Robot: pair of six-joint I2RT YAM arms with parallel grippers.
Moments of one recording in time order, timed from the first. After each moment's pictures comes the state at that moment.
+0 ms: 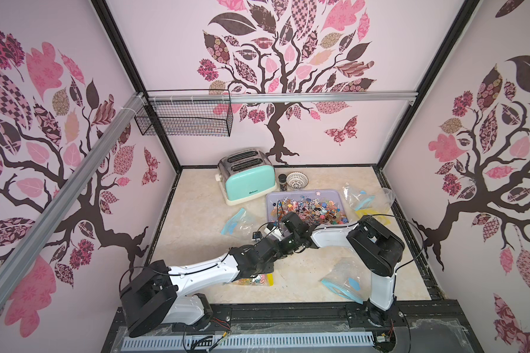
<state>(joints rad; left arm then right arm) -0.98 1.32 0.66 -0.46 -0.16 -0.96 0.79 1.92 0.99 -0.01 -0.81 0.53</state>
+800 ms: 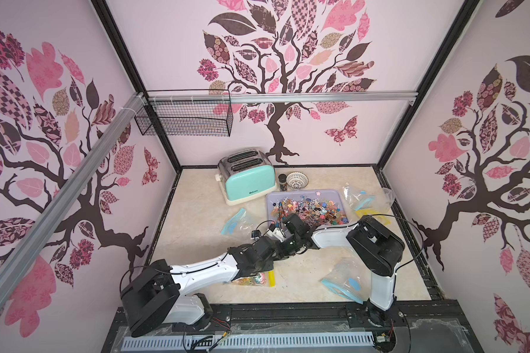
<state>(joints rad) -0.95 1.33 0.64 -0.38 -0.13 -0.96 0.78 1.92 0.97 -0.02 -0.77 0.52</state>
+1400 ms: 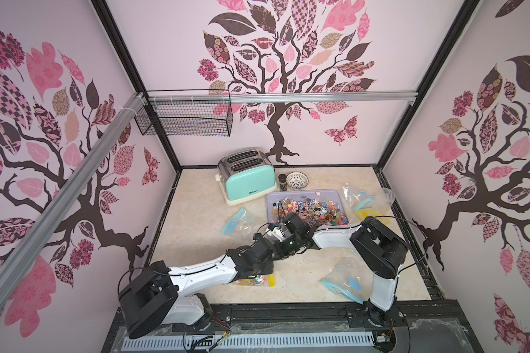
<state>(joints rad) -0.95 1.32 0.60 -0.36 -0.06 -0.93 0.79 1.89 0.98 -0.03 -0.77 0.52</state>
